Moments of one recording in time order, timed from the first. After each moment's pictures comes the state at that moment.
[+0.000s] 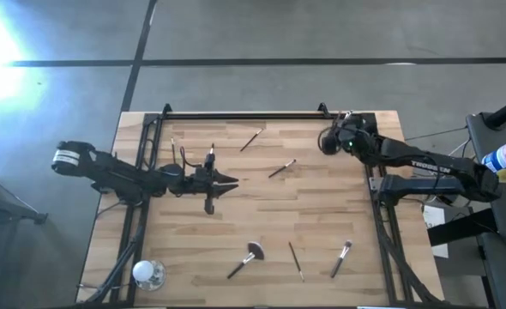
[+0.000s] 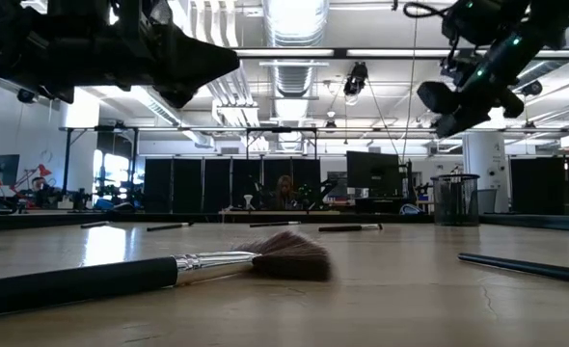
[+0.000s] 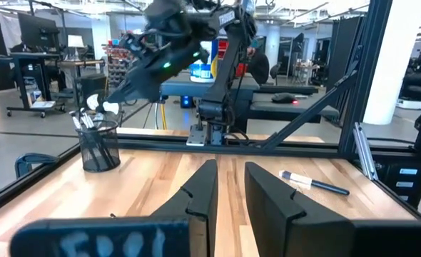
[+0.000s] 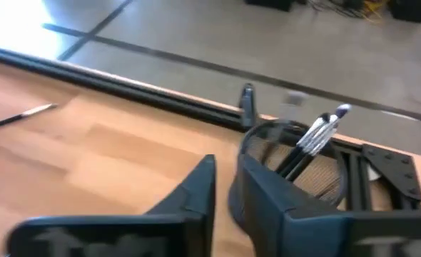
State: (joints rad) left arm -0.04 1.28 0.32 1.07 -0.07 -0.04; right arm -0.42 0.90 0.60 -0.46 0.69 0.52
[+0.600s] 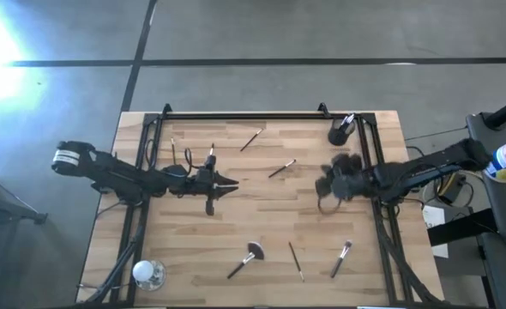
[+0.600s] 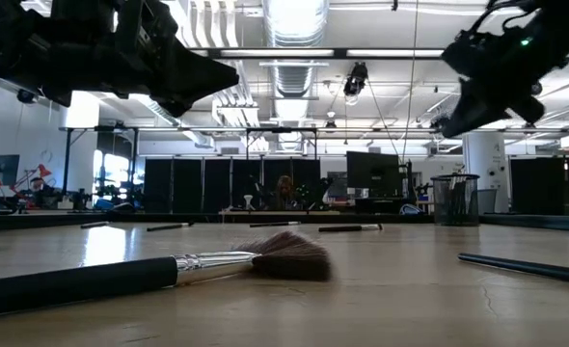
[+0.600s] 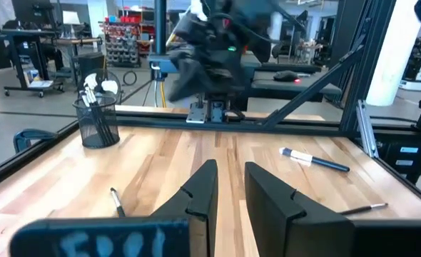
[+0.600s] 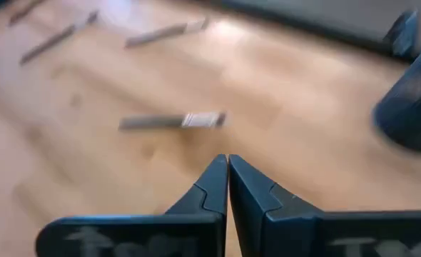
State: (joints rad) left arm -0.04 1.28 0.32 0.99 -0.07 -0.05; right arm 0.24 0.99 0.60 -0.64 0.78 1.04
